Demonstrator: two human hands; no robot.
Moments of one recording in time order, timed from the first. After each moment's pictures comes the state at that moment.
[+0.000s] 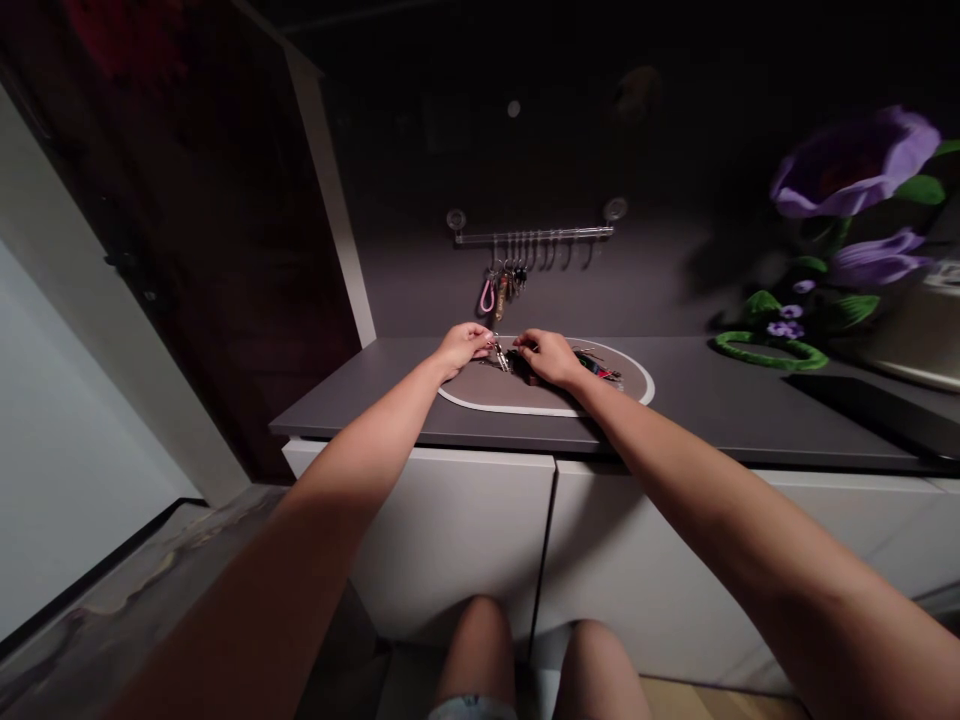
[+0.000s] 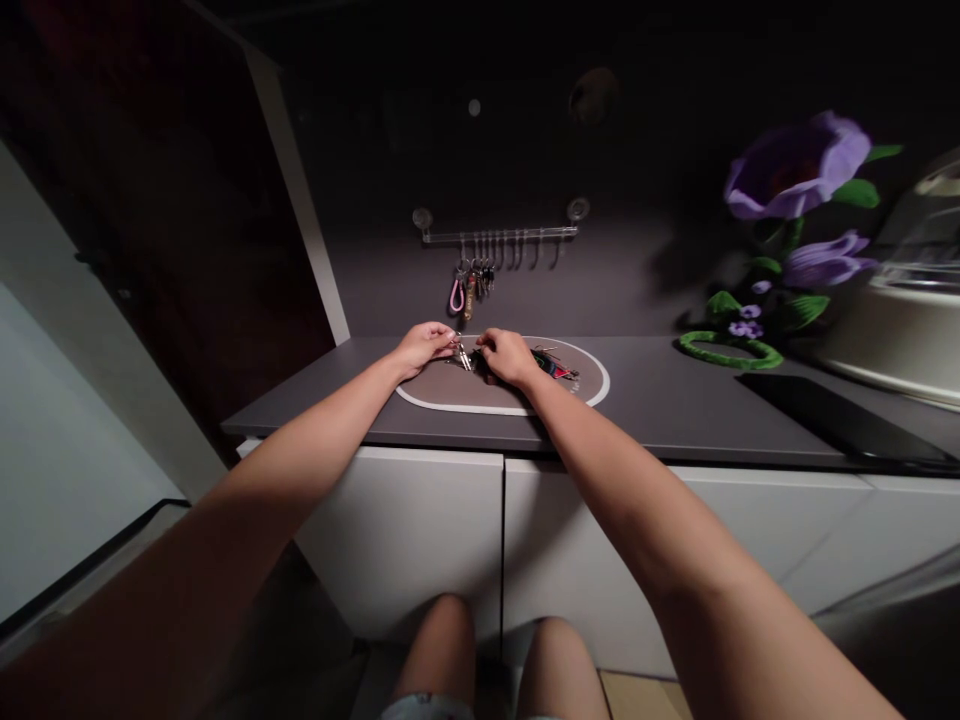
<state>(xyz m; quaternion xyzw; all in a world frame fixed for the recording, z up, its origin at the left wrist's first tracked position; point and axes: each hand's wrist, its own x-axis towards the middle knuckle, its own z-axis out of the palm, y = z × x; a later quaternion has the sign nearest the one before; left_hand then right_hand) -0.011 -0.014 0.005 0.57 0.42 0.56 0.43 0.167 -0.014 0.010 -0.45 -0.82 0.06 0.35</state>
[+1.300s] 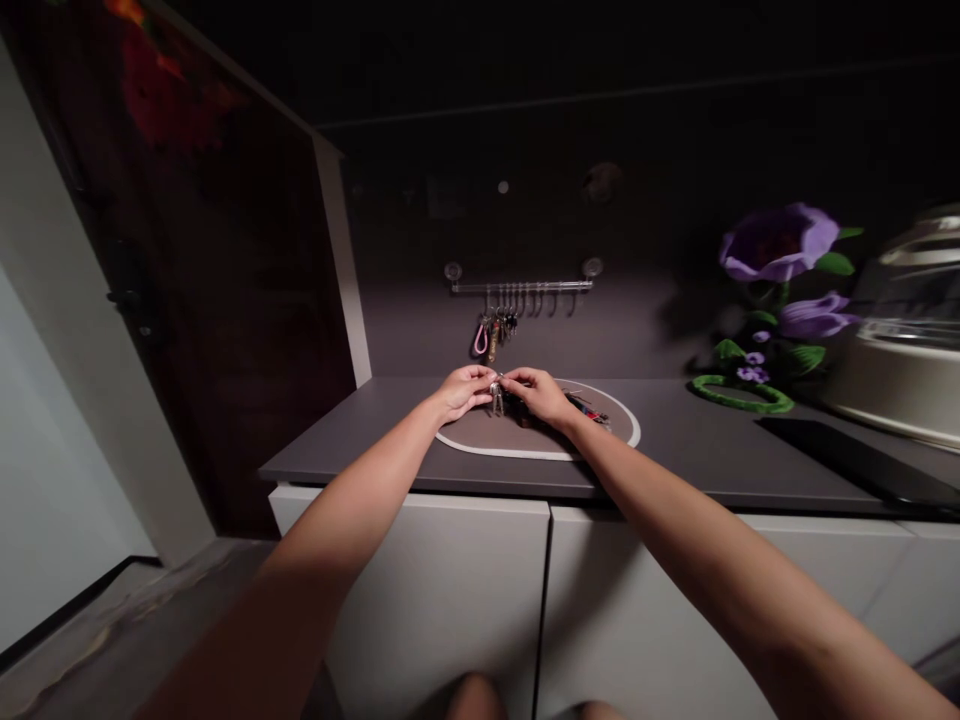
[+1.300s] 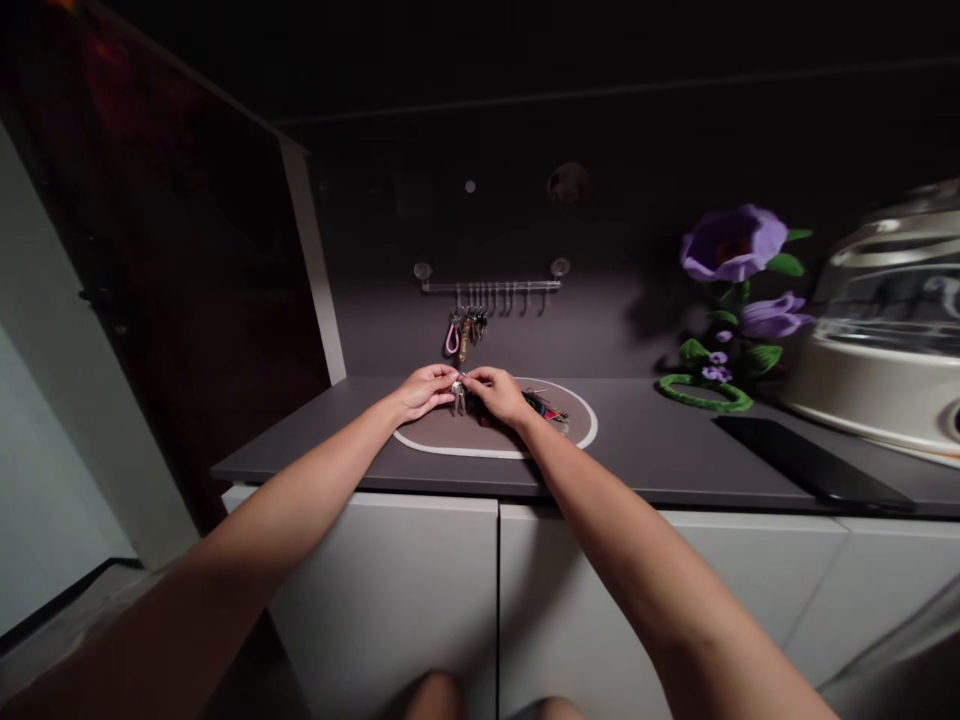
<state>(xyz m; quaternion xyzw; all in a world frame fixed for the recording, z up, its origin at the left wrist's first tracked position) 0.000 -0.027 0.010 0.54 0.31 0.55 0.56 0.168 -0.018 0.013 -0.31 -0.79 0.24 0.47</state>
